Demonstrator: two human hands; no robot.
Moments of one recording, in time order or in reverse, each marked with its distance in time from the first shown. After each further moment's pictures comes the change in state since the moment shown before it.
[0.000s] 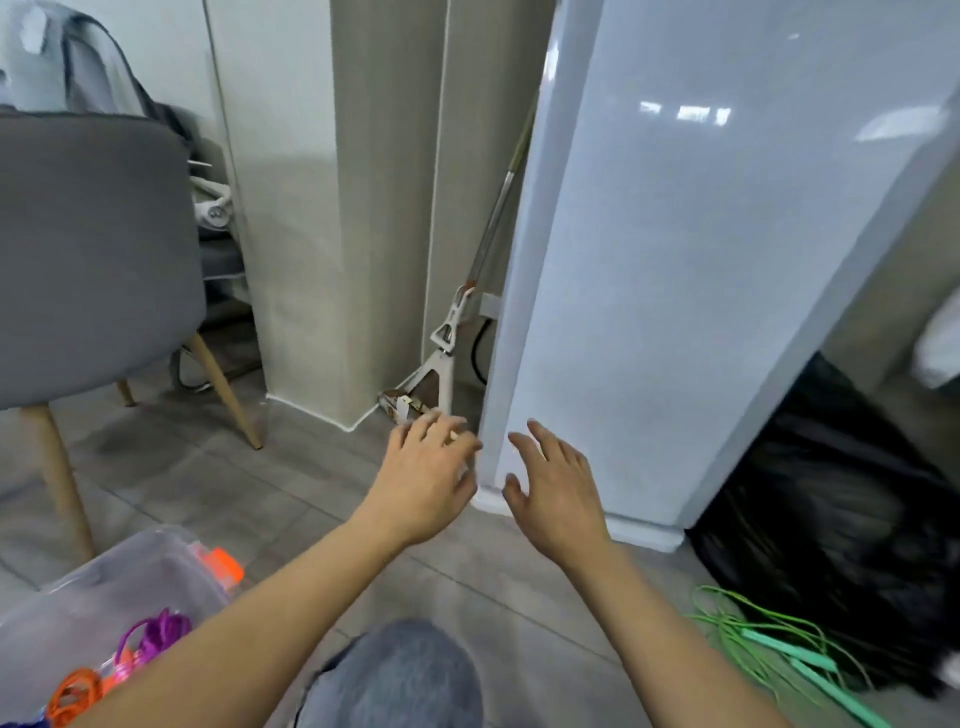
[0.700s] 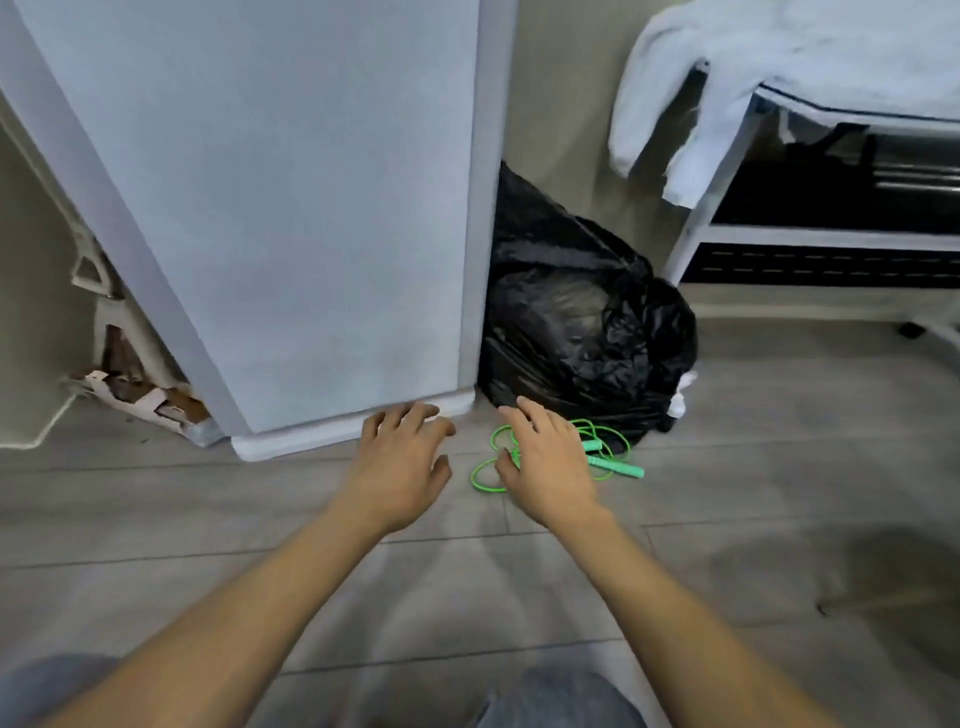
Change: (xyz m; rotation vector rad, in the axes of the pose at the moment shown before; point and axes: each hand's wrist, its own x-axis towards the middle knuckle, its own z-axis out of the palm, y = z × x) left_hand 0.065 0.294 0.169 -0.155 -0.320 0.356; right_hand -0.181 0.304 -0.029 -0.128 0.018 0.492
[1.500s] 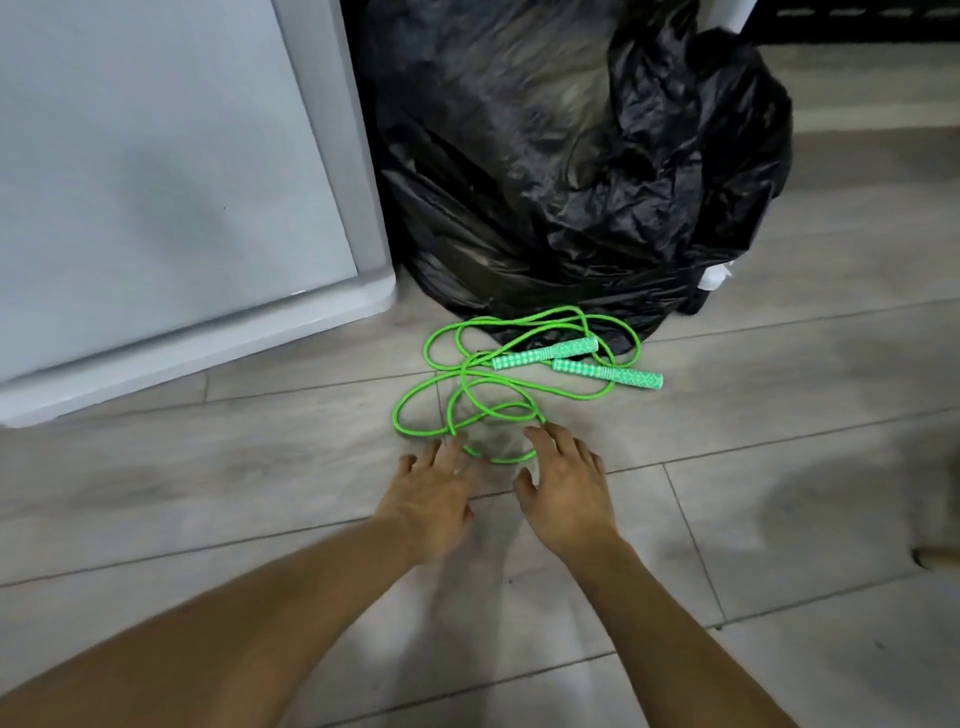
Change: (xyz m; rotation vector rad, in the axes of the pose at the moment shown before) left_hand 0.107 0.050 0.354 0.096 -0.648 0.163; right_hand -0.035 0.215 0.268 0.076 -0.239 0.364
